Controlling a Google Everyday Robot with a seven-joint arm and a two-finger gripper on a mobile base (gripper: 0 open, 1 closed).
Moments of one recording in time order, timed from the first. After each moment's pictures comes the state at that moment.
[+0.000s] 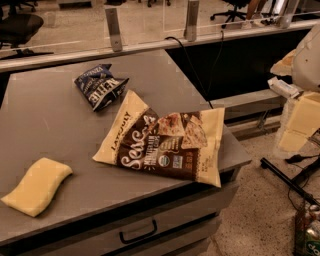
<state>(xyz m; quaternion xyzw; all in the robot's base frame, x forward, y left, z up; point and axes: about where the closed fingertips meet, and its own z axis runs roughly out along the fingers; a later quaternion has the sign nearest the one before) 0.438 -0.217 0.976 -0.60 0.78 -0.03 0.16</state>
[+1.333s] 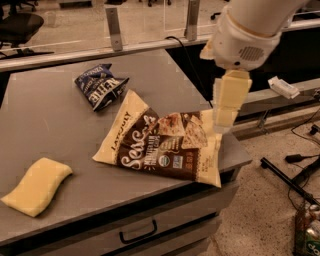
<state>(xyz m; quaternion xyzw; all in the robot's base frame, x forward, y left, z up) 0.491 -0.114 0.979 -0.71 0.69 -0.03 0.15</state>
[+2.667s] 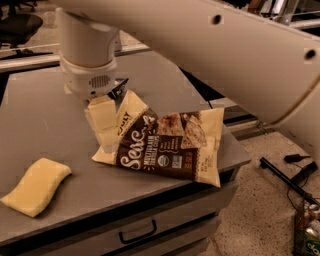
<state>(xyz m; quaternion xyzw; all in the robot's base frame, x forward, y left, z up) 0.481 0.135 0.922 -0.89 0.45 0.03 0.11</state>
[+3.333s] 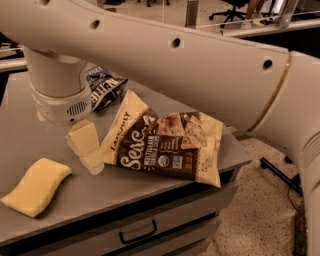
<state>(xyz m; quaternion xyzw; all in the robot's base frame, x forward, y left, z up) 0.445 0.182 0.886 -0.93 0.35 0.03 0.10</state>
